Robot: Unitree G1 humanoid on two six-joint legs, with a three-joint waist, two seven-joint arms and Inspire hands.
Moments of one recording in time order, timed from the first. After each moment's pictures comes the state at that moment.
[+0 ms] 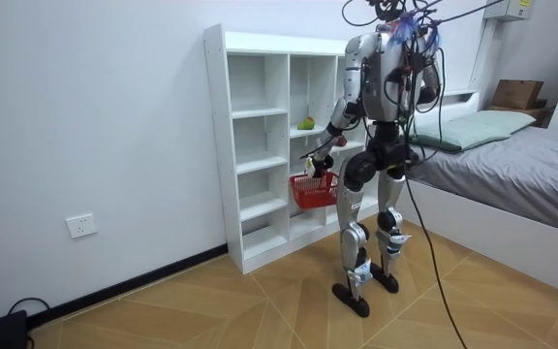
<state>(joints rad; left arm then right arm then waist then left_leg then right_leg) 0.03 0.27 -0.18 0.83 -0.13 -0.11 -0.21 0.09 -0.38 0.21 -0.02 -0.20 -0.10 0.40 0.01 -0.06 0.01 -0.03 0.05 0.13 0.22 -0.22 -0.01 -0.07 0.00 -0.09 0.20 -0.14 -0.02</state>
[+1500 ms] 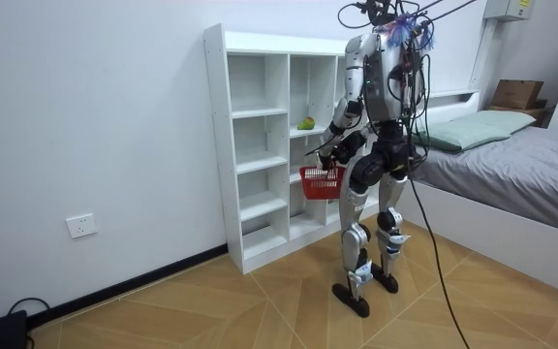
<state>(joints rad) -0.06 0.26 -0.32 0.70 -0.17 -0.15 -0.36 -0.10 -0.31 0.40 0.51 -0.31 -0.12 0.26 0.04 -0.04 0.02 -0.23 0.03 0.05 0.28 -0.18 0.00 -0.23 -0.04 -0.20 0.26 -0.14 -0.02</state>
